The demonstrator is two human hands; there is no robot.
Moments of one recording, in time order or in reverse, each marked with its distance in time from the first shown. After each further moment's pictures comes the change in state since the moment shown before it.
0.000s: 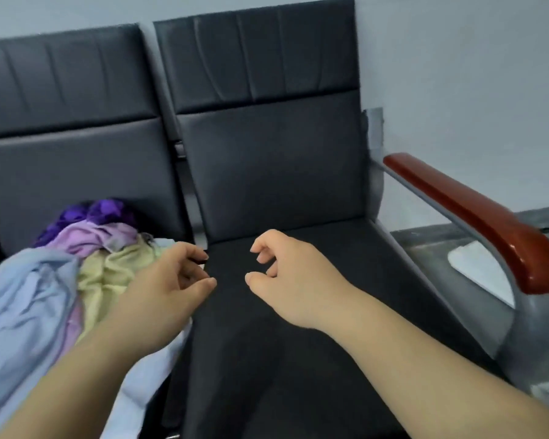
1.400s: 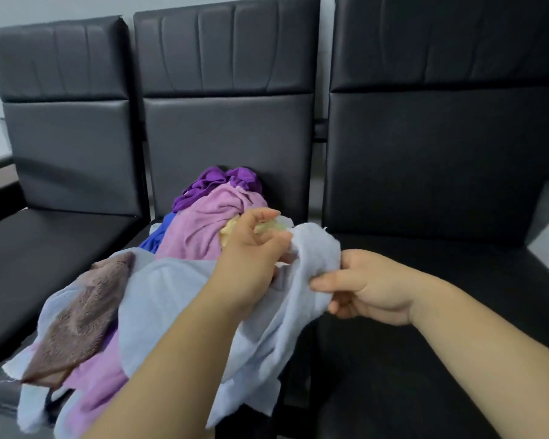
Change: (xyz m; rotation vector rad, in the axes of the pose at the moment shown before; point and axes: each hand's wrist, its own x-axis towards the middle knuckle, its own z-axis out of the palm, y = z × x) left_hand 0.010 -0.098 -0.070 -0.748 0.229 -0.170; right_hand 0.088 -0.071 0.110 0.651 -0.704 0.192
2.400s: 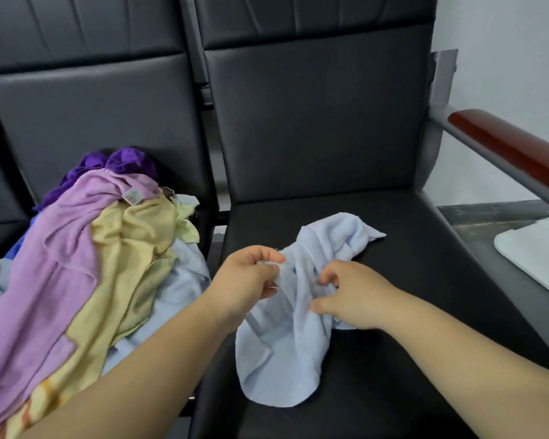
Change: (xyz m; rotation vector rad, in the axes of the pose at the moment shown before) left_hand -0.010 -0.083 0.154 0.129 -0.257 -0.322; right_hand -0.092 0.119 -0.101 -0.691 0.480 0.325
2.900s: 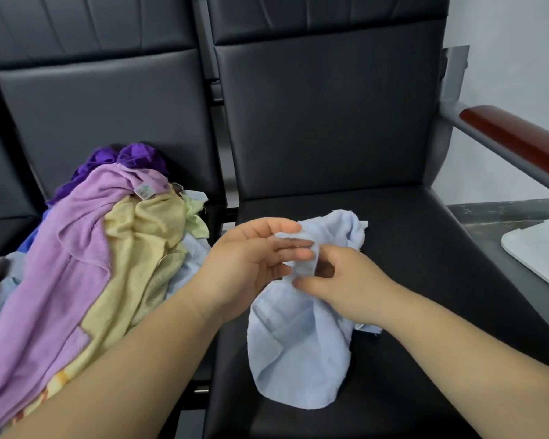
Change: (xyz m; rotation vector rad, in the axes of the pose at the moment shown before) left_hand -0.032 0.041 -0.016 -0.330 -0.287 0.166; right_hand -0.007 -0.028 0.010 0.329 0.094 -0.255
